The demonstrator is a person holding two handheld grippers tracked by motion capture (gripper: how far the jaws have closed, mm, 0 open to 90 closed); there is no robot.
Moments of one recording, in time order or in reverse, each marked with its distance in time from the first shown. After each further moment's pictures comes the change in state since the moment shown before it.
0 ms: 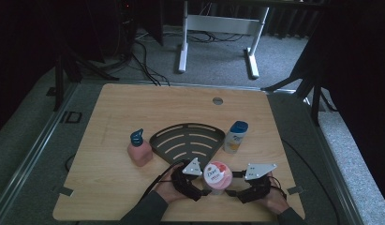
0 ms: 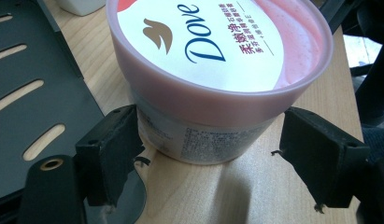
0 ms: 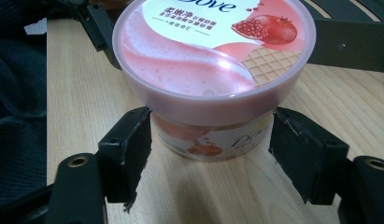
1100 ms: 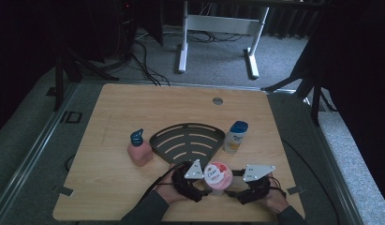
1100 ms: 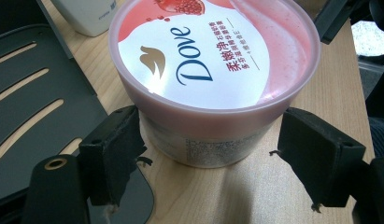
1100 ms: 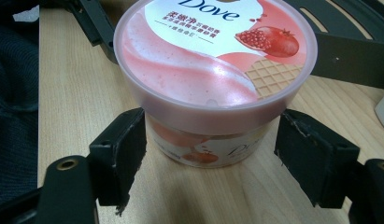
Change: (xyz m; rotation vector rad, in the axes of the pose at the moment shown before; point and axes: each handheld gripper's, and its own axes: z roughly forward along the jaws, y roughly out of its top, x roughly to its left) left arm -0.011 0.007 -0.007 0.002 0.070 0.080; right arm 0.006 0.006 -0.001 0.014 -0.038 -0.068
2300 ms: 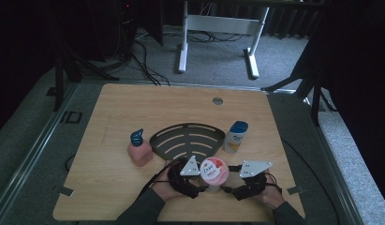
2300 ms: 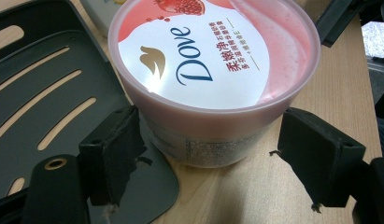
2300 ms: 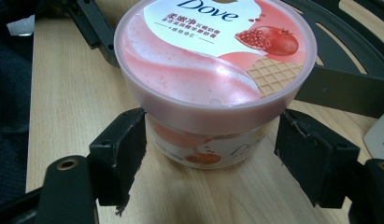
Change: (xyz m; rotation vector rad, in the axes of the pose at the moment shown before) left arm 0.008 0.002 -0.016 -0.002 0.042 -0.001; right arm -0.003 0.016 0.006 -0.027 -0.013 -0.017
